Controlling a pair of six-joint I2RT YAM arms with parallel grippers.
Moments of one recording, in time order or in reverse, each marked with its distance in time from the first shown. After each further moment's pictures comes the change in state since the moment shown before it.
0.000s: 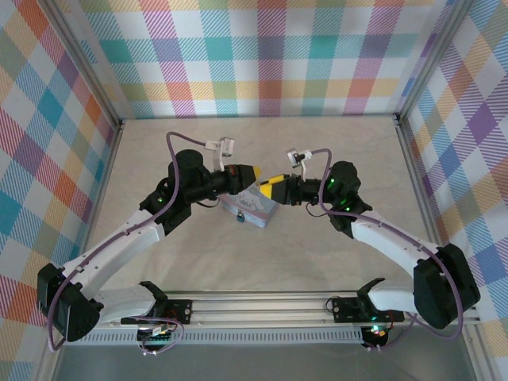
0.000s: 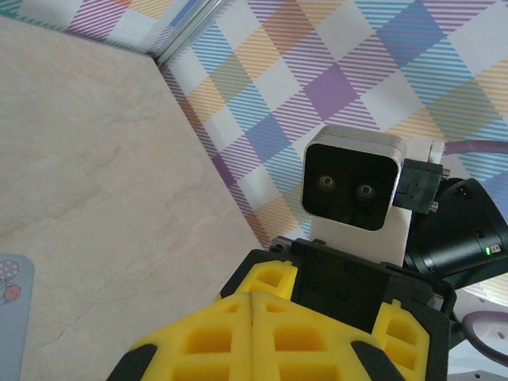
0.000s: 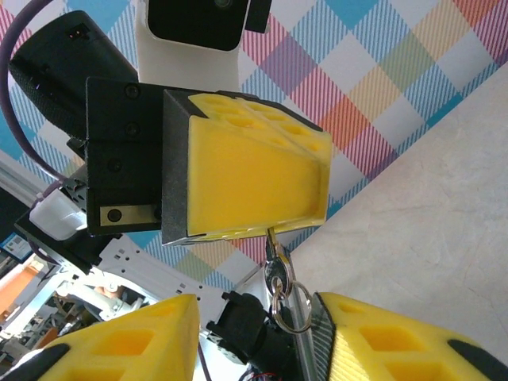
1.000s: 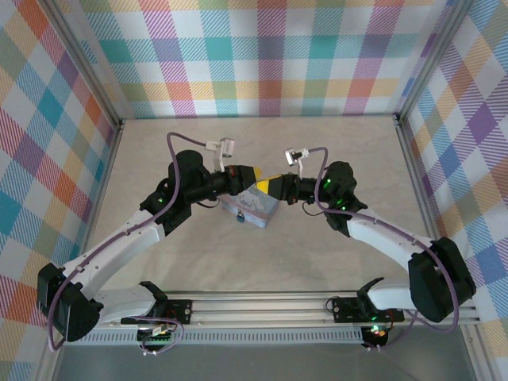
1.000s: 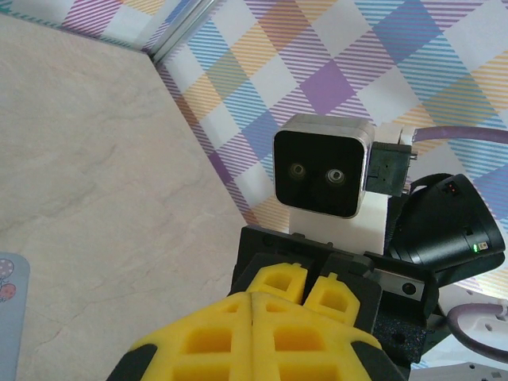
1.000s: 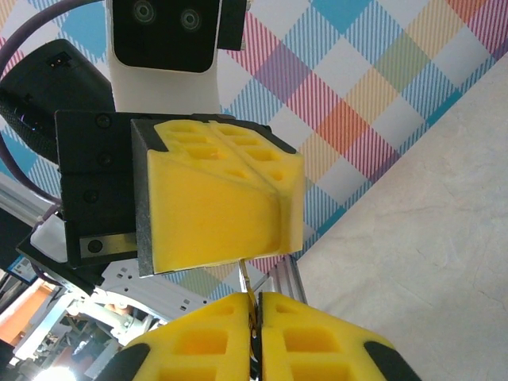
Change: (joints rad) left arm 0.000 0.000 -0.010 0.008 0.012 0.000; right arm 0.016 0.045 0.004 0.060 0.036 0.073
